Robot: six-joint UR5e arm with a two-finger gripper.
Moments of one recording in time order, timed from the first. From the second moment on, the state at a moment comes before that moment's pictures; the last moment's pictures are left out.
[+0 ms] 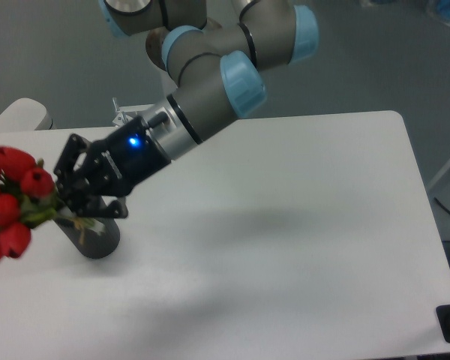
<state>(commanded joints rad) 2.35 -1.79 -1.62 -0.96 0.25 0.99</state>
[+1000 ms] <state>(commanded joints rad) 2.33 -1.71 -1.82 -0.90 0.26 1.07</state>
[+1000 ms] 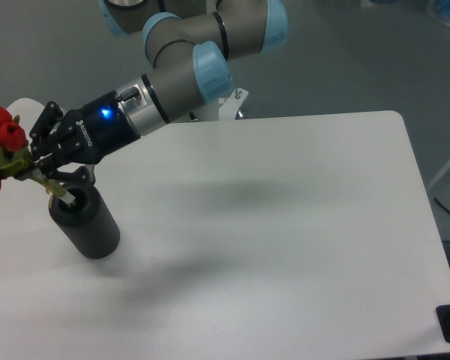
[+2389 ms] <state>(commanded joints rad) 2.32 -1.79 -1.97 -0.86 0.30 1.32</state>
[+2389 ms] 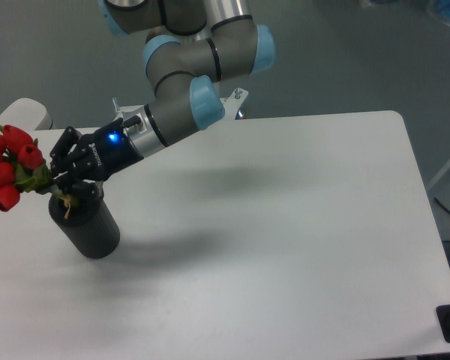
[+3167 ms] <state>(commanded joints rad) 2.33 -1.82 -1.99 -0.86 0.30 1.40</state>
